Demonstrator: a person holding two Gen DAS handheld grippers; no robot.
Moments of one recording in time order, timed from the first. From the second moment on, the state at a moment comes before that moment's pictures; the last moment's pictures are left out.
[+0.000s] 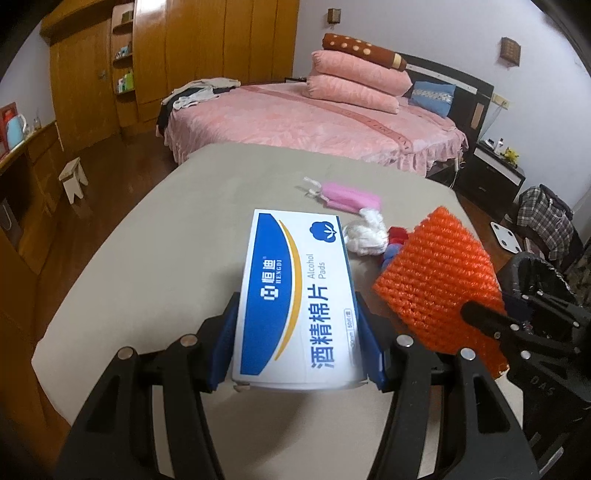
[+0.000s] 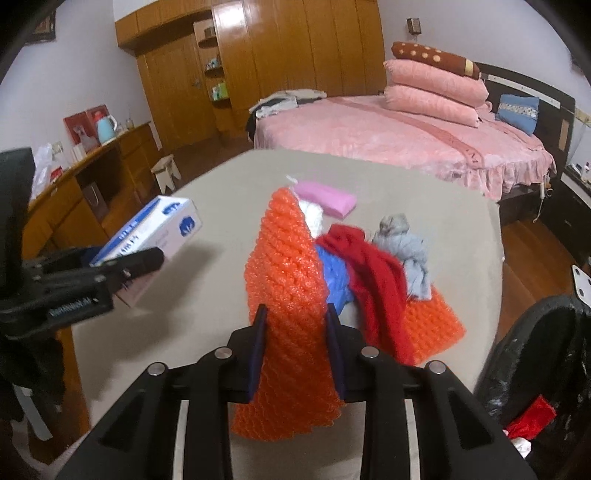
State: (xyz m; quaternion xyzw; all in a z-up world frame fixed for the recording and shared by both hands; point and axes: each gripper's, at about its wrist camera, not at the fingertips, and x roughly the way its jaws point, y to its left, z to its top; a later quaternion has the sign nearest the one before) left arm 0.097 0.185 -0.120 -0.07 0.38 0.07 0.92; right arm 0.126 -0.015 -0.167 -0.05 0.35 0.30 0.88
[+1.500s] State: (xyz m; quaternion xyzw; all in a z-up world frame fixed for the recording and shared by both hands) left arm 0.096 -0.055 -0.043 -0.01 0.30 -0.15 0.94; right arm 0.051 -0.253 -0.061 0.06 0.23 0.10 0.97
